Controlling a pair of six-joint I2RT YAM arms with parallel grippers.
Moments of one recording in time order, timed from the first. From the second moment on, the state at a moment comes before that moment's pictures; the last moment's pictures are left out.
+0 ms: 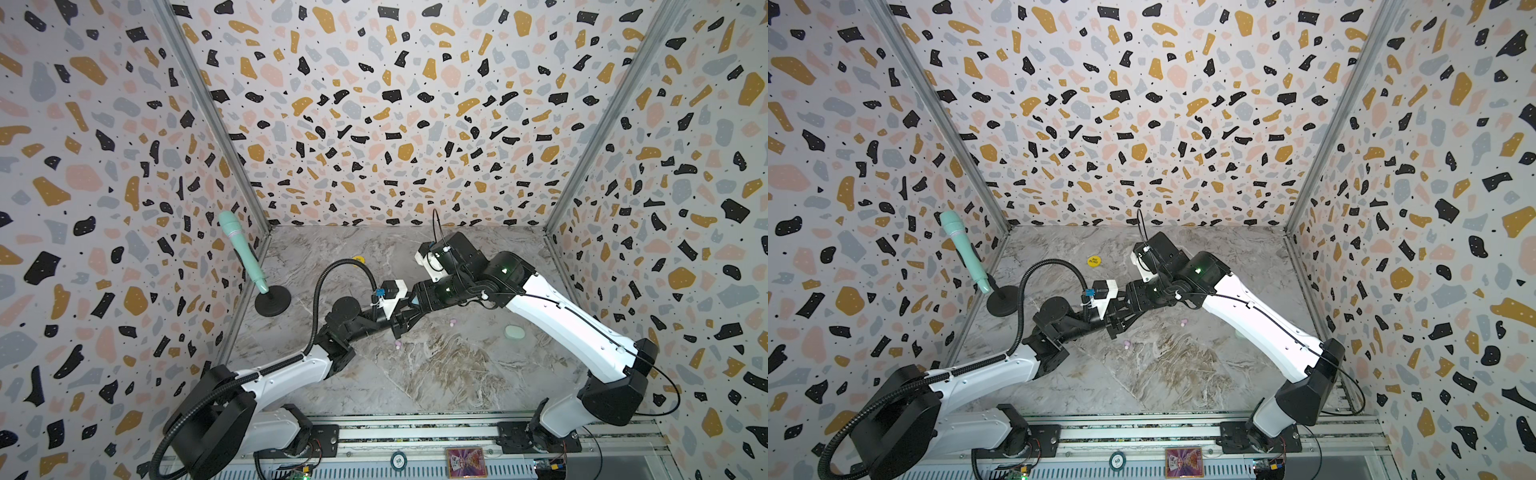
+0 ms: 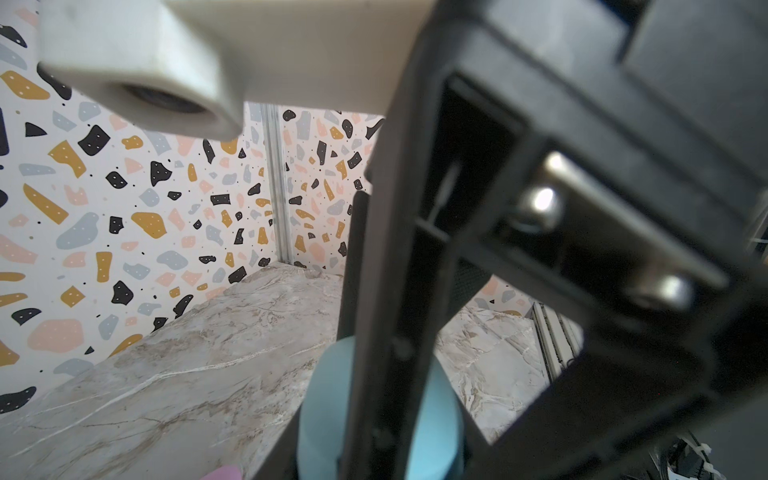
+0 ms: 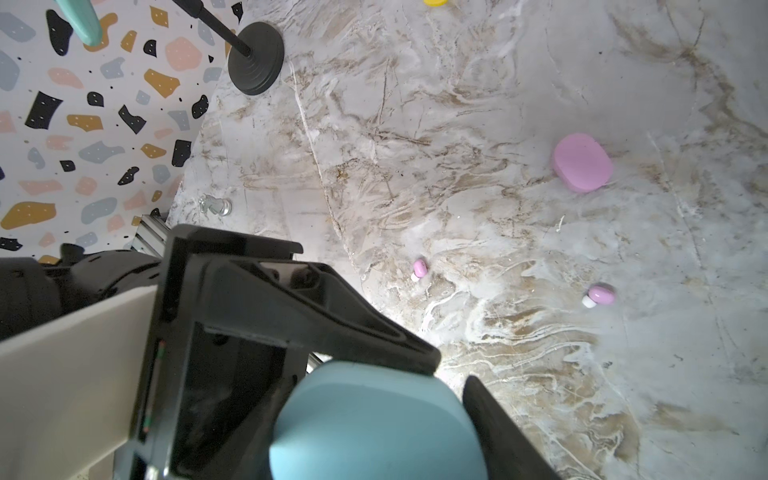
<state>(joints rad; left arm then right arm) -0.70 1.25 0.54 0.82 0.54 -0.08 0.87 1.54 1.72 -1.11 -0.15 0.47</state>
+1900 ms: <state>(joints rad) -0.67 0.98 0.43 0.17 -0.35 -0.26 0.29 1.66 0.91 -0.49 0.06 0.29</state>
